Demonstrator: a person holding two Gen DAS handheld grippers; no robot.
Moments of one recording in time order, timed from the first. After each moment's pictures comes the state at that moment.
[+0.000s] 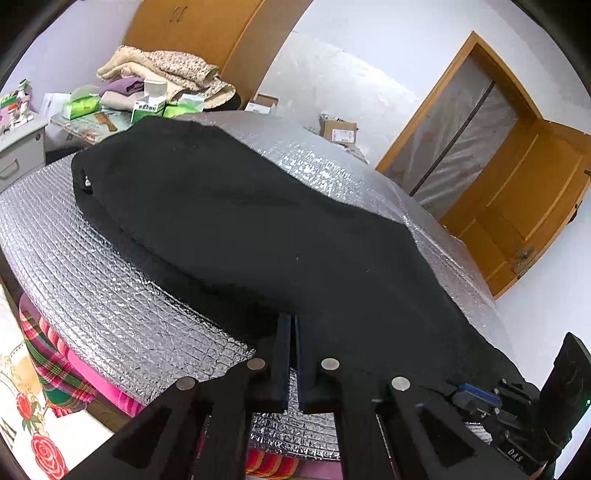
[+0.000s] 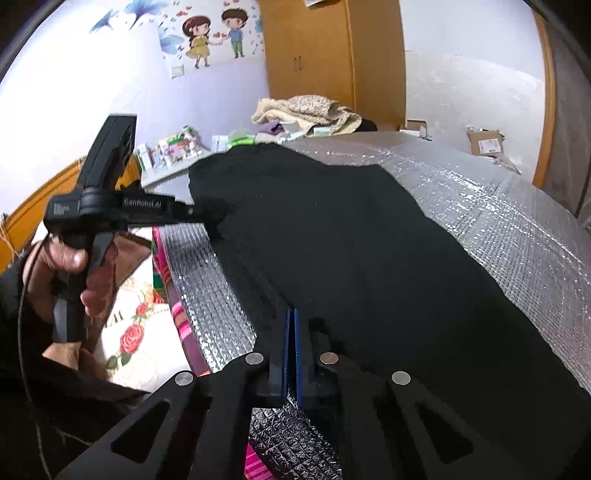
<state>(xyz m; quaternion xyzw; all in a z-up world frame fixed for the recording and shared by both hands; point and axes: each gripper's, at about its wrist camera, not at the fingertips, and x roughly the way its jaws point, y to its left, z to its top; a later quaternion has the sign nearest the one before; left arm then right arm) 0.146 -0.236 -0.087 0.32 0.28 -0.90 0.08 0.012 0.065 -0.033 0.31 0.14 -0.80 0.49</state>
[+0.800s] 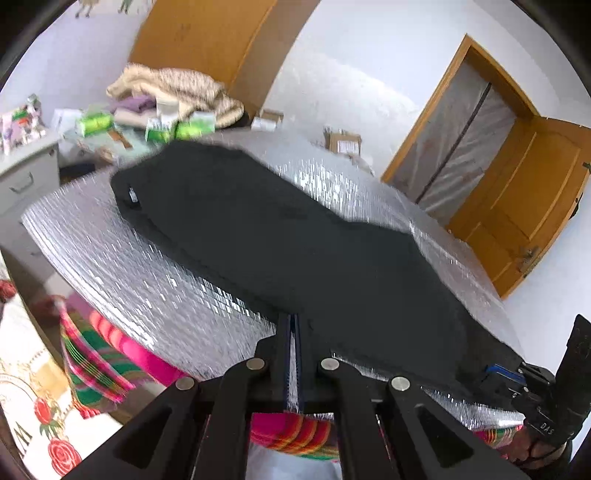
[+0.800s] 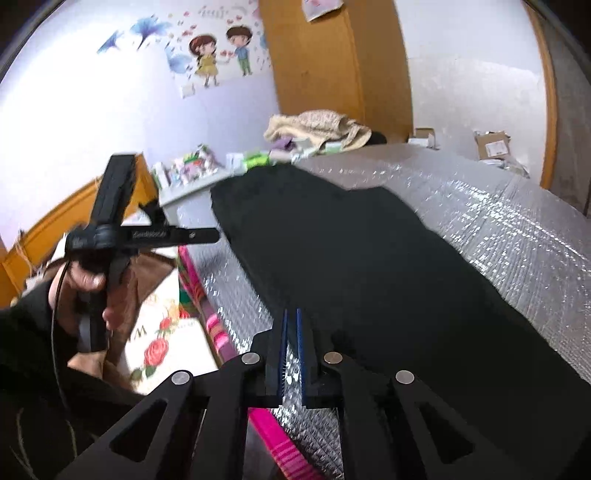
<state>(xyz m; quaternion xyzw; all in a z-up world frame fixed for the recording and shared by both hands) 0.182 -0.246 -0.074 0.29 0.25 -0.92 0.11 0.021 0.081 -0.013 0.31 0.10 -0.80 0.51</state>
